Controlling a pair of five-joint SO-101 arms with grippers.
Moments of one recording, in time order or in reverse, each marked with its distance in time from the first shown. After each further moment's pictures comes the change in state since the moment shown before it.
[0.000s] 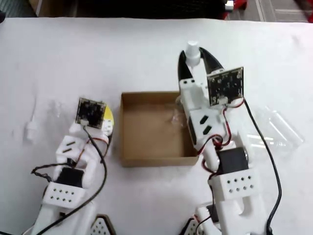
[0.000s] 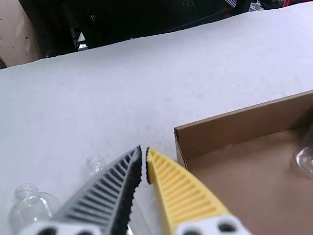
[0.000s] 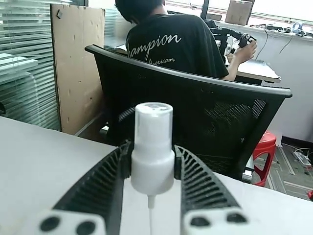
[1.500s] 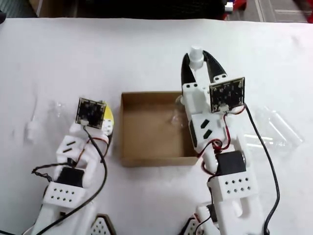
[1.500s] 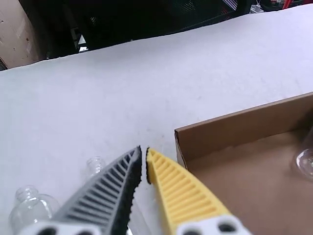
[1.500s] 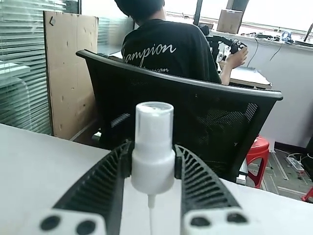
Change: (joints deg) left arm 0.0 0.0 0.0 -0.5 0.0; right arm 1.4 -2.4 7.1 -7.6 0.0
